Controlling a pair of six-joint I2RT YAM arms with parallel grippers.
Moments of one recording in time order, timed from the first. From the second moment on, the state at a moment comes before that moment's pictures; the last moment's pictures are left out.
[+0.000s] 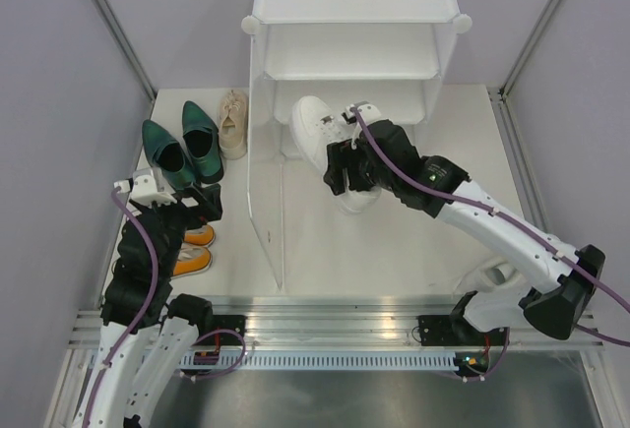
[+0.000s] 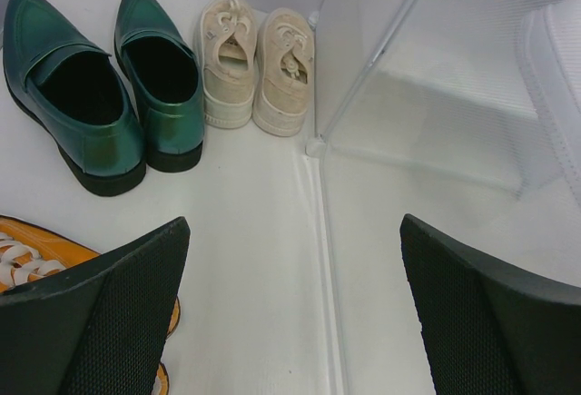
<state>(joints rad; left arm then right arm) -0.27 0.38 0.73 -0.47 -0.23 -0.36 0.82 1.35 1.40 -0.62 0.15 0.36</state>
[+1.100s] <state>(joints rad) -0.27 0.39 0.73 -0.47 -0.23 -0.36 0.71 1.72 1.78 -0.65 0.22 0.30</state>
